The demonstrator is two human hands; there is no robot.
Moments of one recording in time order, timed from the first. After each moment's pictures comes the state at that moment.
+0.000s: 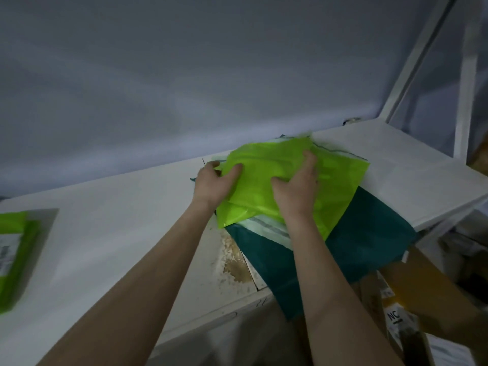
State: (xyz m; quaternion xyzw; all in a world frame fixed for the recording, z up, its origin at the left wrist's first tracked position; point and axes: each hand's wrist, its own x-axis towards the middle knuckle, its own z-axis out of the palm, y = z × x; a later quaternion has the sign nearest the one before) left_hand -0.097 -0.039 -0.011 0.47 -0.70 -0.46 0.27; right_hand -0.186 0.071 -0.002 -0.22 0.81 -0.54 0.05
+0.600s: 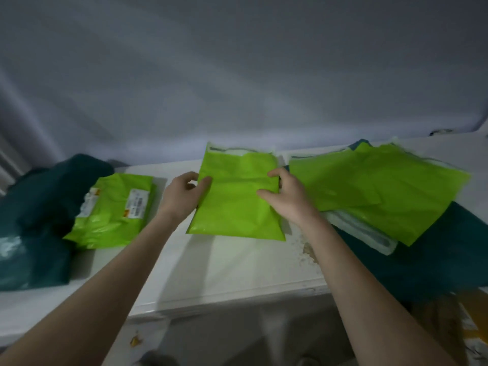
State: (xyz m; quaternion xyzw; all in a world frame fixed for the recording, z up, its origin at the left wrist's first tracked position) left_hand 0.128 -0.078 -0.017 0.52 -0.68 -0.39 0.34; right_hand -0.064 0.016 -0.013 -0.50 0.73 -0.41 0.20
